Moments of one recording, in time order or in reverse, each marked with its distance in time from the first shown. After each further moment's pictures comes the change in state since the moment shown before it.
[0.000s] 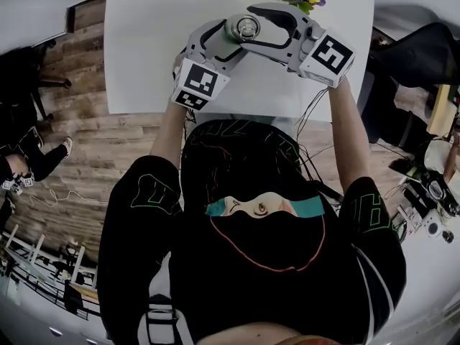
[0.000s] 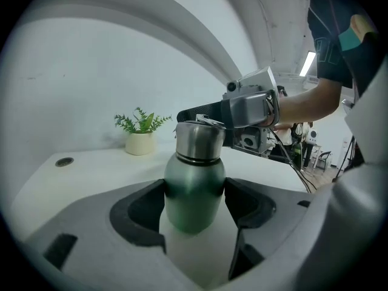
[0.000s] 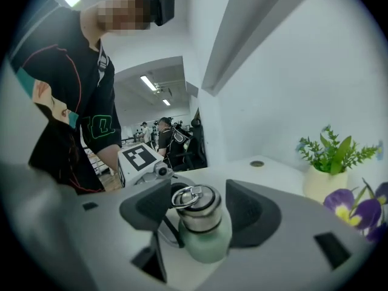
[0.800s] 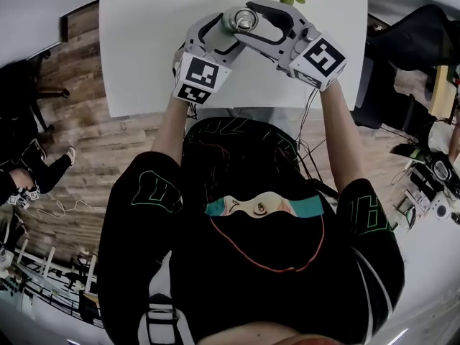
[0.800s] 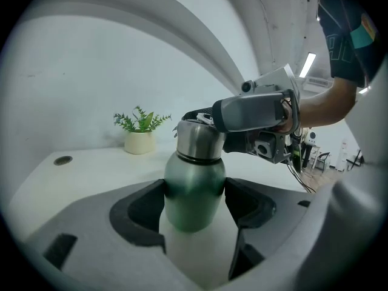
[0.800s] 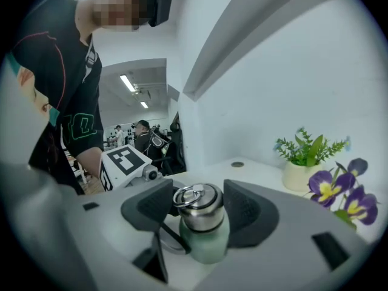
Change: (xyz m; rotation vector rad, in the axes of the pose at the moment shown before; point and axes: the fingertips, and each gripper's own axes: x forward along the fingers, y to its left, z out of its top) left arm -0.001 0.002 -0.001 -0.008 0.005 -0.014; right arm 0.003 -0.001 -0.002 0.060 -0.049 -0.236
